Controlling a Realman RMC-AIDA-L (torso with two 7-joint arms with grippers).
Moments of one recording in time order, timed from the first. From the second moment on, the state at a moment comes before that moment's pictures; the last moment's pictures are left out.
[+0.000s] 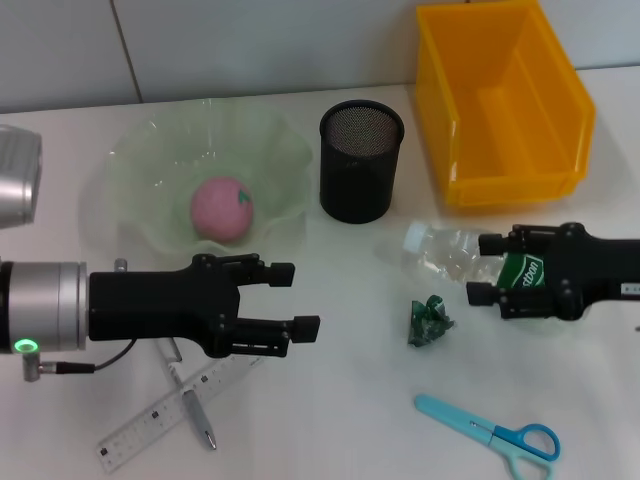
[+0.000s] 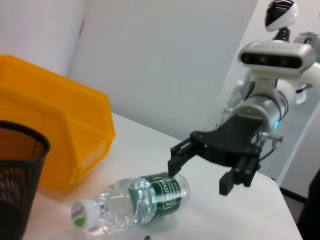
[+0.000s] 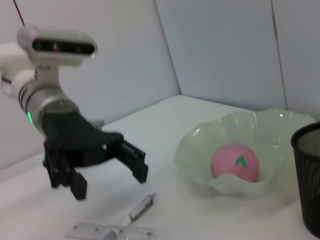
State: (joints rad) left arm -0.57 -2.07 1.00 0.61 1.84 1.61 -1.48; right arm 0.45 2.01 -0.58 -0.71 -2.07 -1.71 1.37
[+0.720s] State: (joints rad) left arm -0.56 -2.07 0.99 0.57 1.82 1.60 -1.45; right arm 0.85 1.98 -0.87 -1.06 -2.46 -1.85 2.08
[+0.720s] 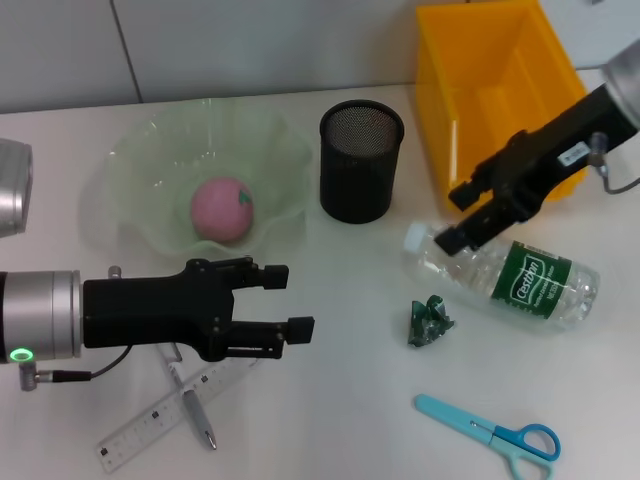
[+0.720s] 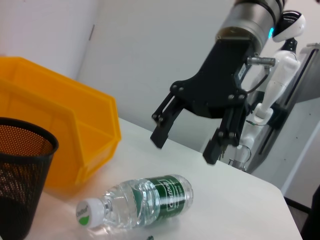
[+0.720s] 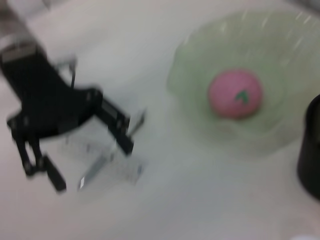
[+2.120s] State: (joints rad) left arm -0.52 -2.04 0.99 0.58 1.85 1.62 -1.45; right arm 0.90 2.08 -1.26 -0.84 -2.61 -1.55 1.99
